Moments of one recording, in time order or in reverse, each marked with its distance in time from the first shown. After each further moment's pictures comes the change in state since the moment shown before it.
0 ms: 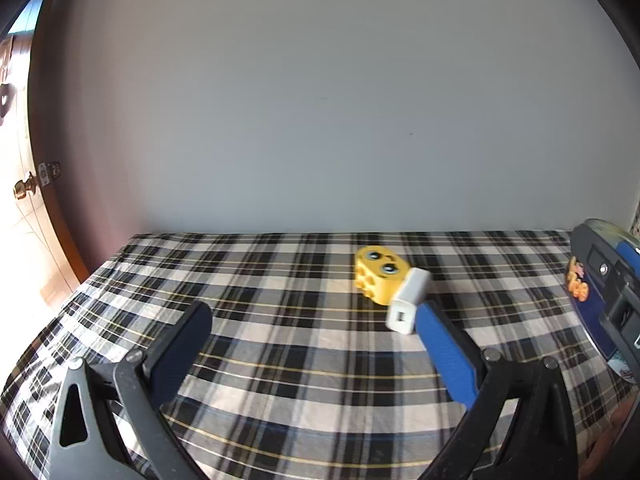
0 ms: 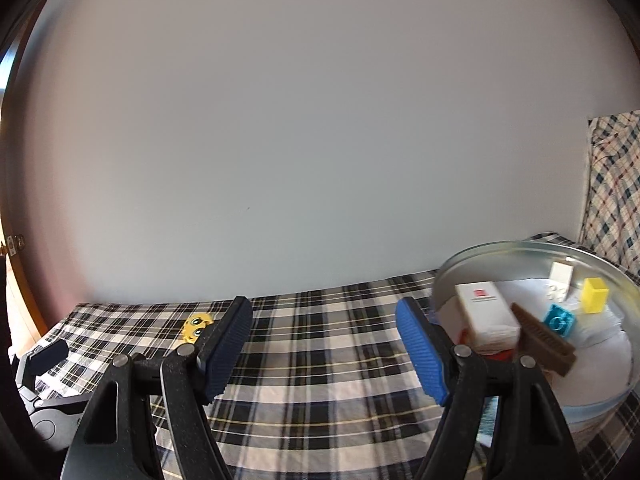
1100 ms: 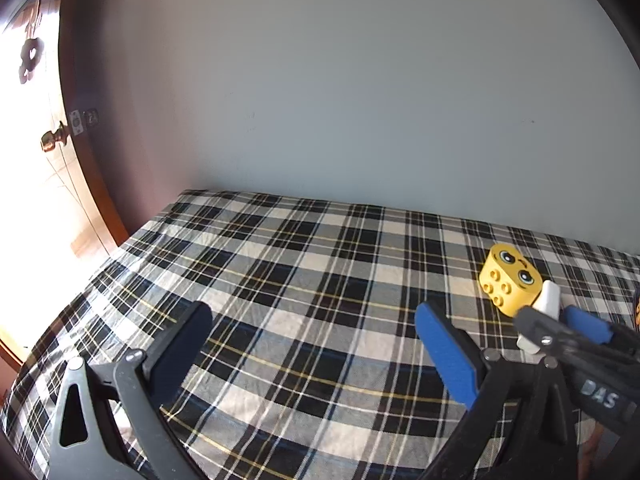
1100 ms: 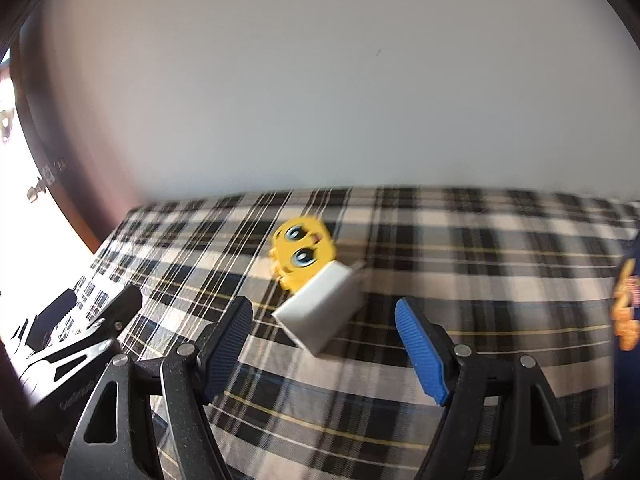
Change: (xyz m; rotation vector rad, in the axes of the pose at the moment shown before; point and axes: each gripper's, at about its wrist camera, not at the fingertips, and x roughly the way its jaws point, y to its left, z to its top) left arm 0.063 0.078 0.009 -0.113 0.155 0.157; right arm 0.140 0.090 -0.026 -0.065 0.533 0.326
